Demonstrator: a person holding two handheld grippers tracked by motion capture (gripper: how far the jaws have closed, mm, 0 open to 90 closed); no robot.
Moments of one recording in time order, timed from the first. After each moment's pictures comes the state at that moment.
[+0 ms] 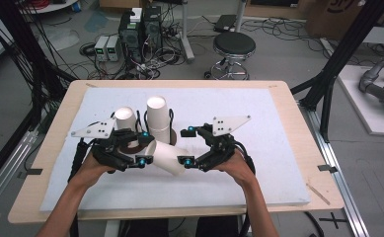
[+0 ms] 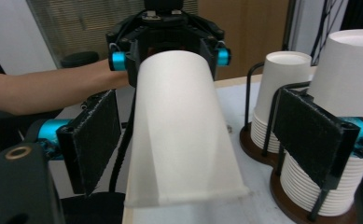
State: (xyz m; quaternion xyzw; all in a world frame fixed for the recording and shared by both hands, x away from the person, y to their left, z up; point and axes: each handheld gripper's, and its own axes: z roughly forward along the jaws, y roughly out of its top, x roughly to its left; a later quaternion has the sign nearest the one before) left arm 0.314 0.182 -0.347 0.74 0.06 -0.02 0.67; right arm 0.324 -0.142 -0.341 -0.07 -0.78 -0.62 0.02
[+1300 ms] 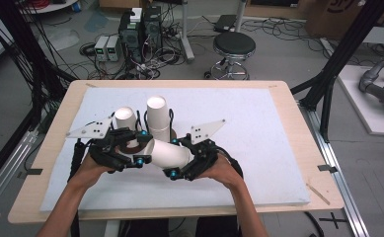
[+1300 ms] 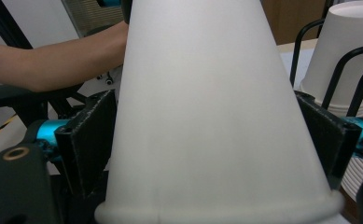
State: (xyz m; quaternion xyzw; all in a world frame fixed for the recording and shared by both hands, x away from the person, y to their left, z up) left arm 0.310 0.187 -0.341 0.72 0.05 -0.02 0.69; right arm 0.322 -0.105 -0.361 -0.05 -0.81 -0.57 0.08
